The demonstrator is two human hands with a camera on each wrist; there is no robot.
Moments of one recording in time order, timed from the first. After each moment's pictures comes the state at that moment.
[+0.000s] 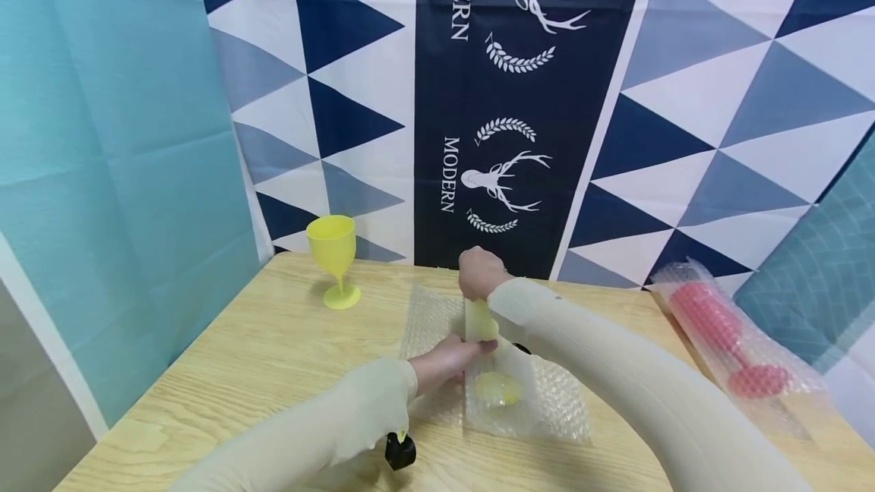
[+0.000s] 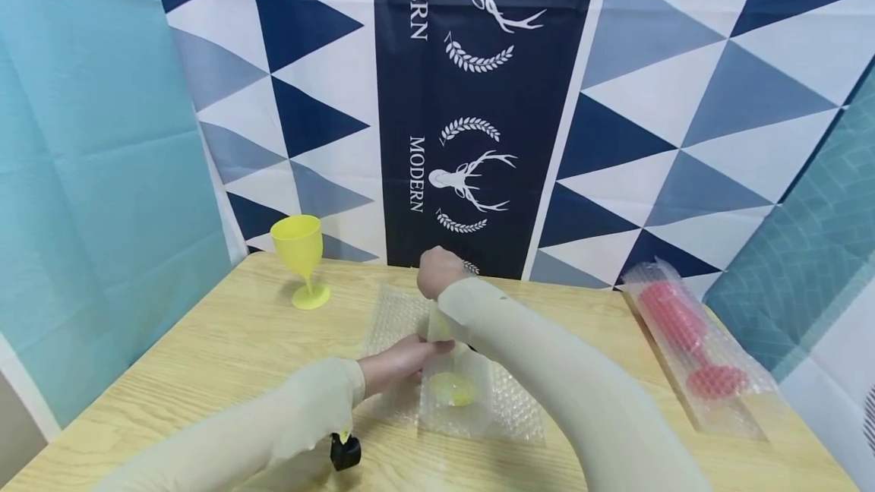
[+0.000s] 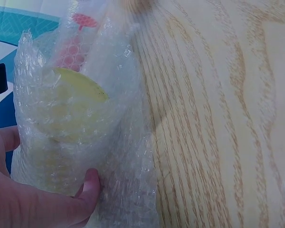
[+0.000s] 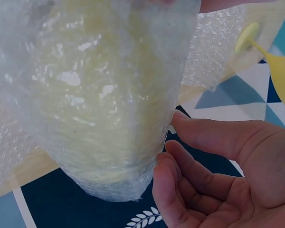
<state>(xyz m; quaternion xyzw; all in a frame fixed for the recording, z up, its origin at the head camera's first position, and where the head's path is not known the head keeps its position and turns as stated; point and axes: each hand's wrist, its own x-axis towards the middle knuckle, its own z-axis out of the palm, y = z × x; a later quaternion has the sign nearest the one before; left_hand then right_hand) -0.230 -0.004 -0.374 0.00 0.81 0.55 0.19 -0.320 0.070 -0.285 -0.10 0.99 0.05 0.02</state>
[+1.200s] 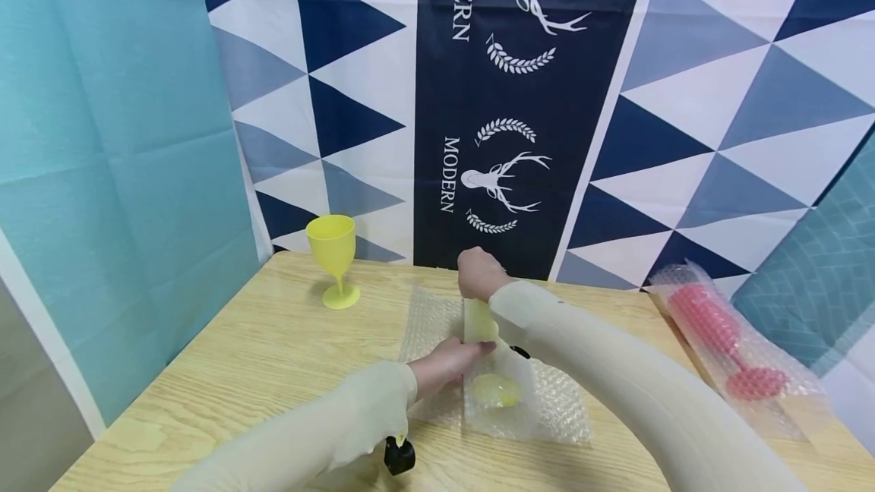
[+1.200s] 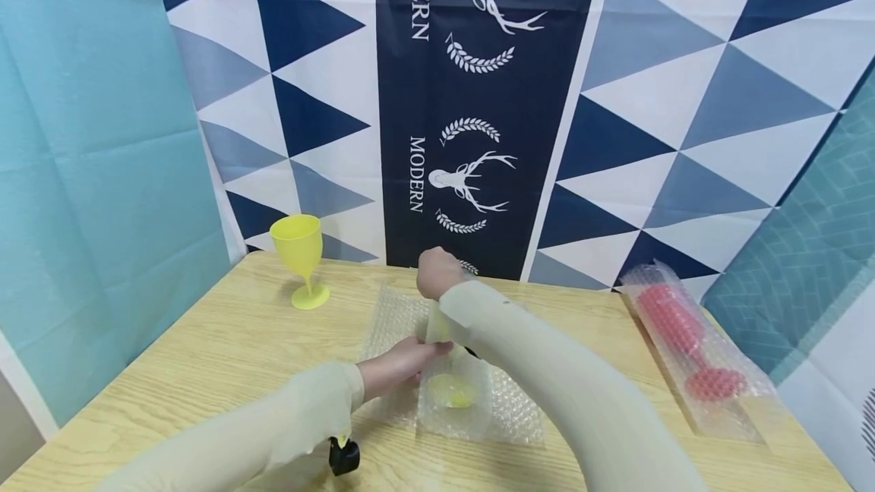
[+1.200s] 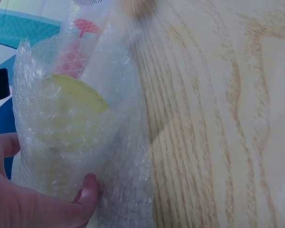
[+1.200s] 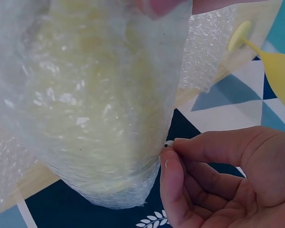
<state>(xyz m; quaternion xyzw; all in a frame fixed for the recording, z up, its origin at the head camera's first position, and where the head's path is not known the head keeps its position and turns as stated) -0.221 -0.002 -0.372 -0.02 0.81 0.55 0.18 -0.322 0.073 -0.289 -0.13 0.99 0.00 0.01</state>
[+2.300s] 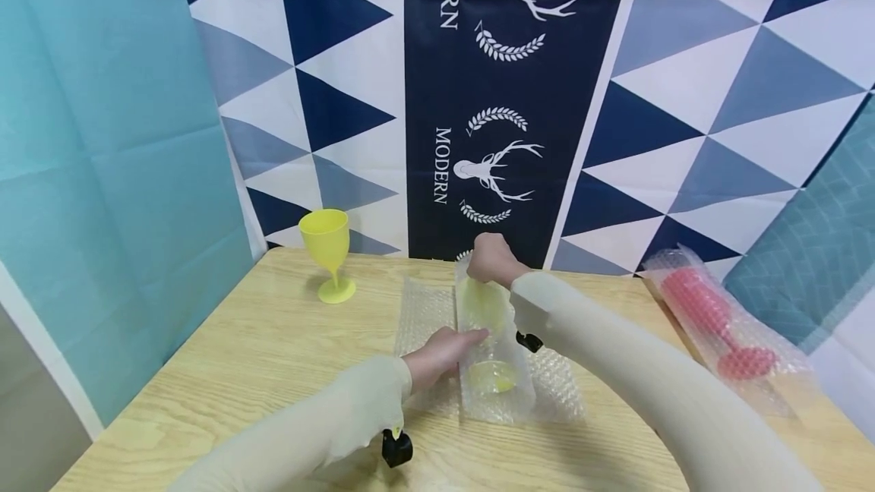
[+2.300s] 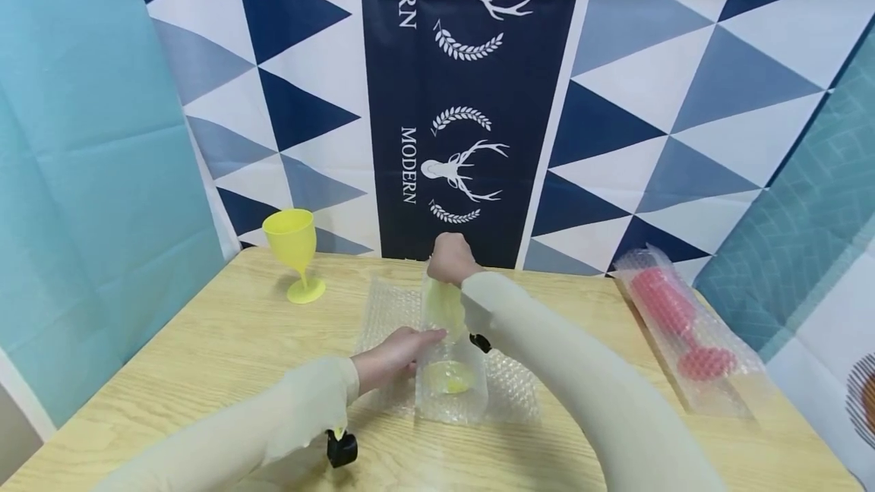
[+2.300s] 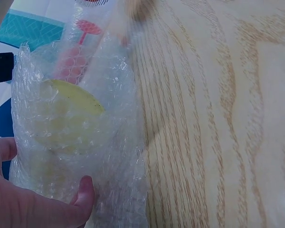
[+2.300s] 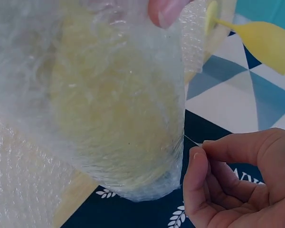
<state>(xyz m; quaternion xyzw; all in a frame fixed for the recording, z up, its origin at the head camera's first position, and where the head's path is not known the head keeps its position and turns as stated) -0.223 -0.003 -0.374 -0.03 0.81 0.56 0.17 -0.328 0.103 -0.282 -0.10 0.99 -0.10 -0.02</state>
